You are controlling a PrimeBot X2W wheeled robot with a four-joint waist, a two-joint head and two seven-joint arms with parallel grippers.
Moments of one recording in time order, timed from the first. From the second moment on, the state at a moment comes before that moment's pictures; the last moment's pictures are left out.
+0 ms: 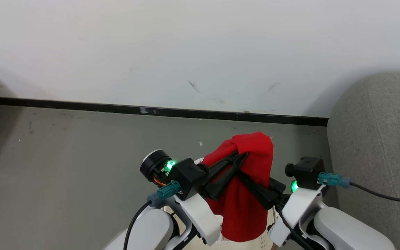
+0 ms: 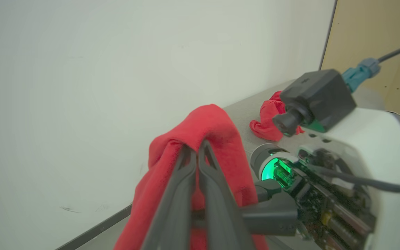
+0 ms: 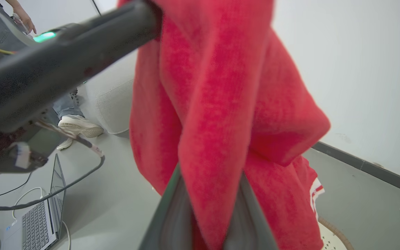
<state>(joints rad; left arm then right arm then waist) -0.46 0.07 -0.75 0.07 -0.44 -0.09 -0.07 -0.43 -0.32 0.85 0.16 0.69 0.12 -0.26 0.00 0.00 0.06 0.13</state>
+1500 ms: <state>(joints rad) -0.44 0.07 -0.75 0.09 -0.46 -0.09 -0.06 -0.26 -0.42 0.32 0.06 0.64 0.12 -0.26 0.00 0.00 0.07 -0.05</state>
